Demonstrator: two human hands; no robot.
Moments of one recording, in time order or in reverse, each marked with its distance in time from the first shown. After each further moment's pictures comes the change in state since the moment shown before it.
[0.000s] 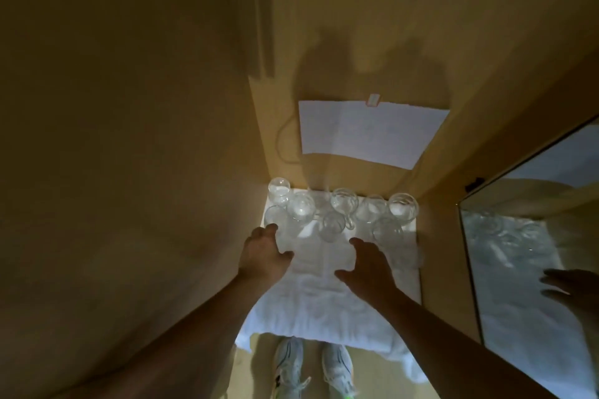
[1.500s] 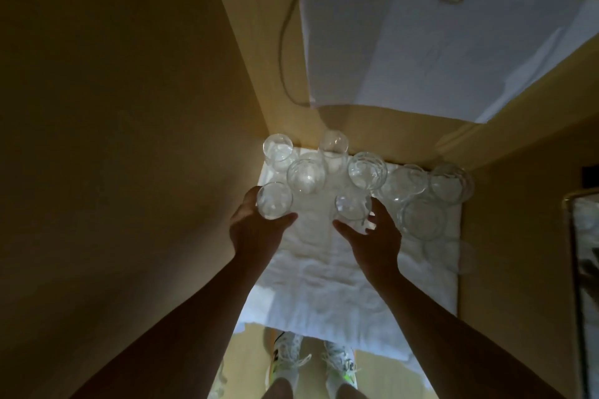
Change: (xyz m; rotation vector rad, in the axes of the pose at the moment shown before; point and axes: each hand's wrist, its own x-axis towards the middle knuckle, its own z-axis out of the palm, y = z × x) left_hand 0.104 -0.036 0.100 -0.381 0.380 -0.110; right_hand 0.131 0.031 0.083 0.654 0.378 -0.017
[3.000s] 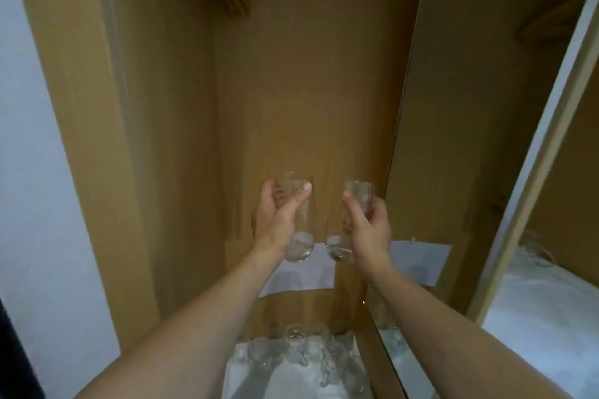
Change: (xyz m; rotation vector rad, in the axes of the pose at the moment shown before) left_hand -0.258 0.328 -0.344 -0.907 -0.251 0.703; right_hand -0.304 -0.362 -0.297 0.590 0.445 -0.505
